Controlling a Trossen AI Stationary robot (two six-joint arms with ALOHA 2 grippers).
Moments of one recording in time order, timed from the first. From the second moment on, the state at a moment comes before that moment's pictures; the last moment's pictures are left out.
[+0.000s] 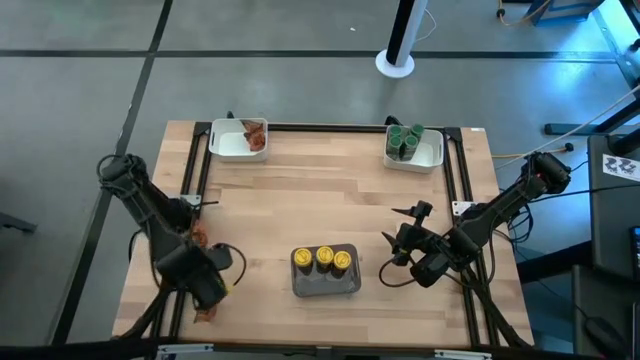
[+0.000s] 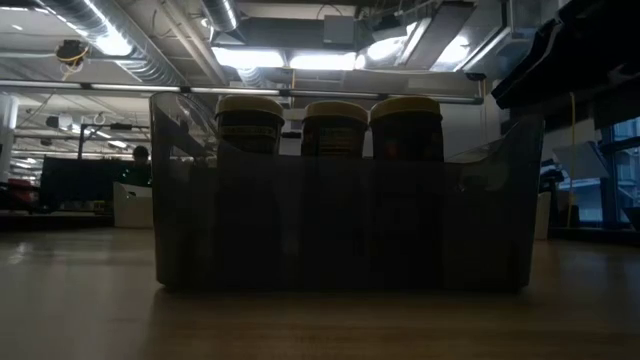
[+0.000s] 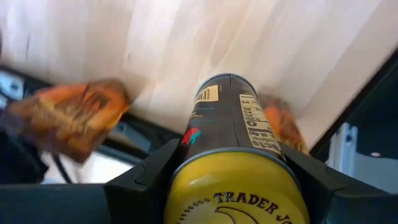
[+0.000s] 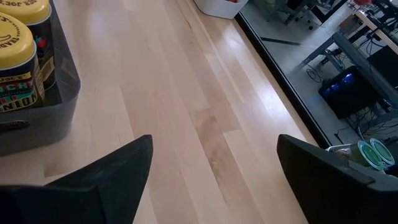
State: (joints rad) left arm -0.83 1.49 1.34 -1.47 0.06 -1.23; right arm 0.69 1.29 0.82 -0.74 1.00 0.68
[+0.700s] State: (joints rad) left arm -0.52 1.50 1.35 -1.10 0.01 -0.83; right arm 0.69 1.29 0.82 -0.73 1.03 0.67
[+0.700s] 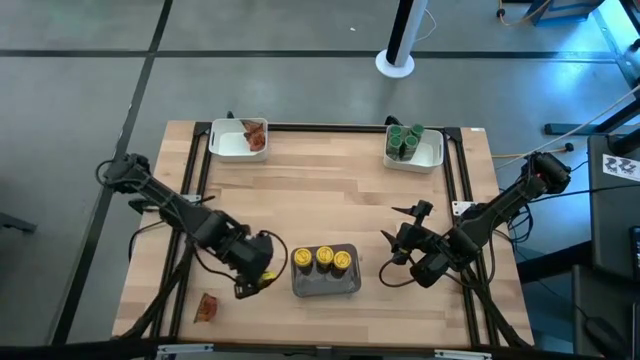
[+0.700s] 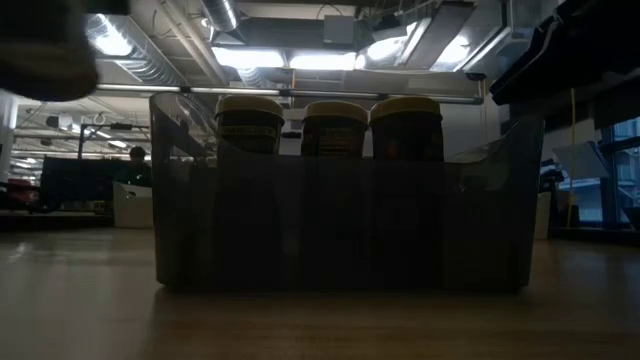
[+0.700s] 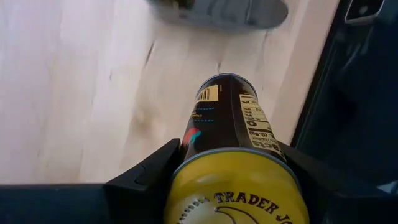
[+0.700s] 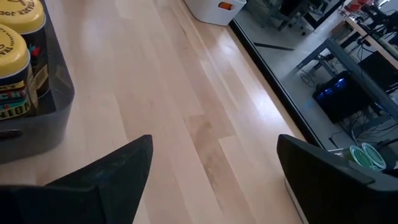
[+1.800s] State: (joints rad) left arm -0.41 2.05 1.95 -1.17 -0.11 -0.43; right arm 0.69 1.29 1.00 -0.51 1.04 0.28
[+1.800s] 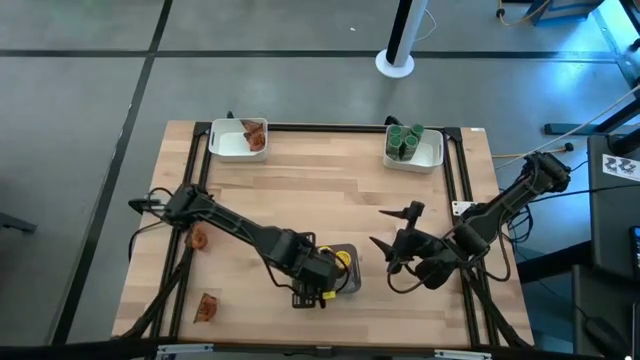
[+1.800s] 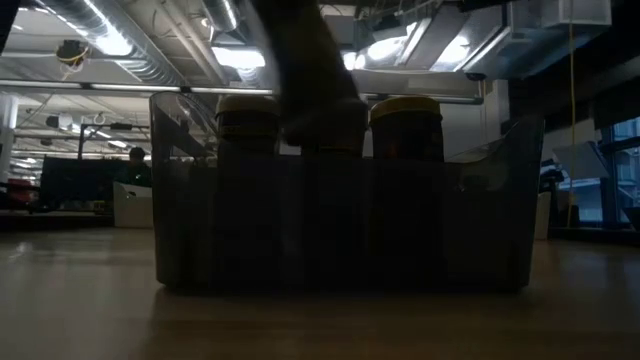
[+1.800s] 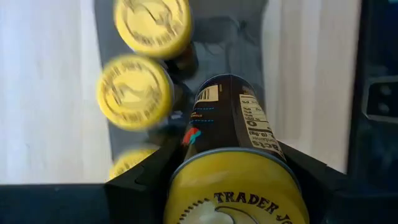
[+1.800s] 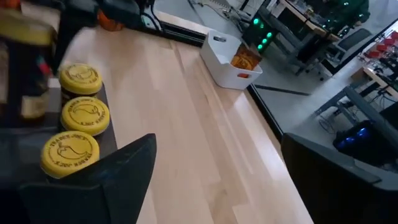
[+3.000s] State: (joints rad) left arm -0.39 2.15 1.96 -1.14 -0.10 -0.41; right arm 0.69 1.29 1.00 -0.48 0.84 0.39
